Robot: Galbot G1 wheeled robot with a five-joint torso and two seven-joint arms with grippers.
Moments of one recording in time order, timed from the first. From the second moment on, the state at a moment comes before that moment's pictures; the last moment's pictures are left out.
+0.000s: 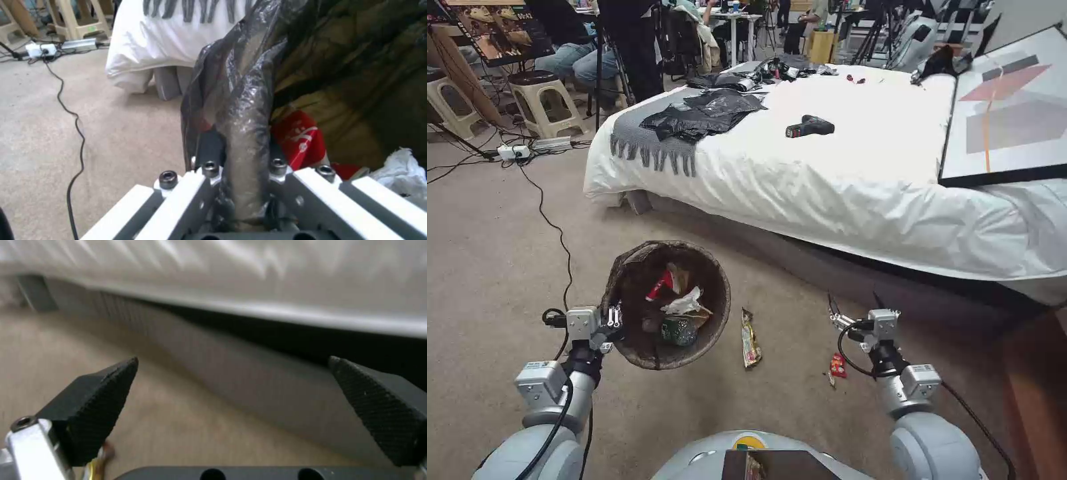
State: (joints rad) left arm 1.87 -1.39 -0.74 -2.50 -0.29 0.32 -0.07; right arm -1.76 1.24 0.61 2.19 0.28 -0.11 0.07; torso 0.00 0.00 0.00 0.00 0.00
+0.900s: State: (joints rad) left arm 1.87 -1.38 -0.74 -2.50 -0.29 0.33 -0.08; right arm -1.53 1.15 0.43 1.83 0.44 -0.35 0.20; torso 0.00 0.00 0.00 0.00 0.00
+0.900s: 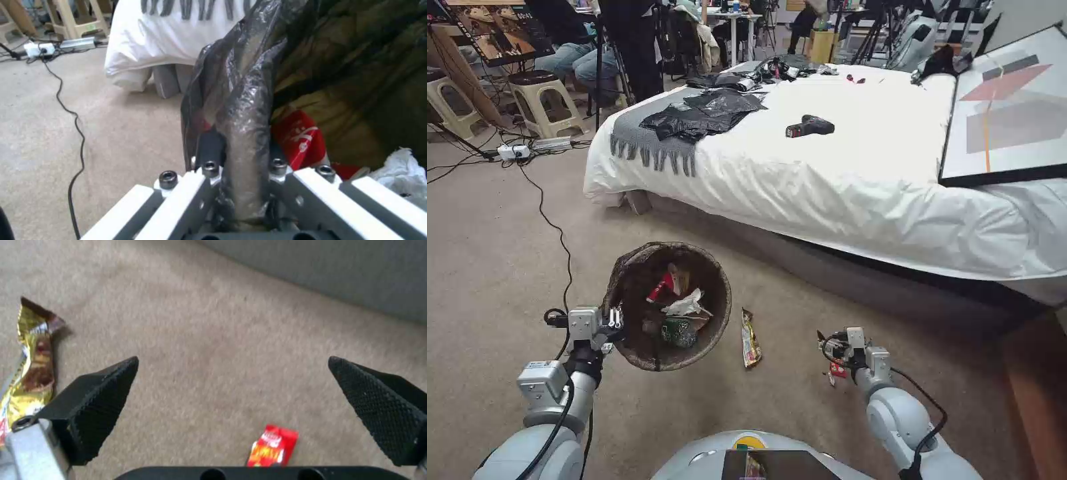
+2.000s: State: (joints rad) left arm 1.88 -1.38 -0.72 -2.50 -0.28 0.33 -0.08; right arm -1.36 1.20 0.40 1.49 0.57 -0.42 0.25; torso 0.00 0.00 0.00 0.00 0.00
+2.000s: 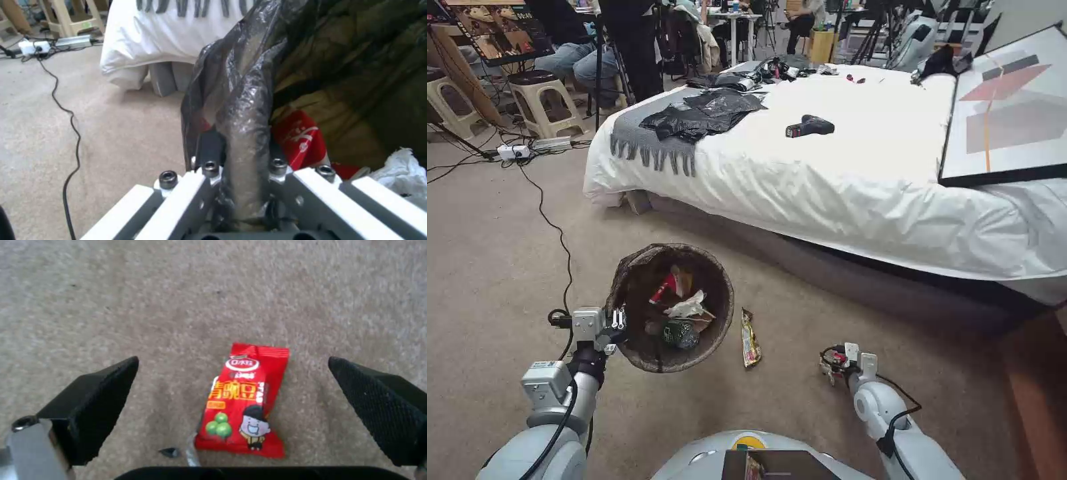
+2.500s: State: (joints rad) left arm 1.87 -1.38 -0.72 -2.50 -0.28 0.33 -0.08; right arm -1.33 1.22 0.41 1.41 0.57 -0.41 0.25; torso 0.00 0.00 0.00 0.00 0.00
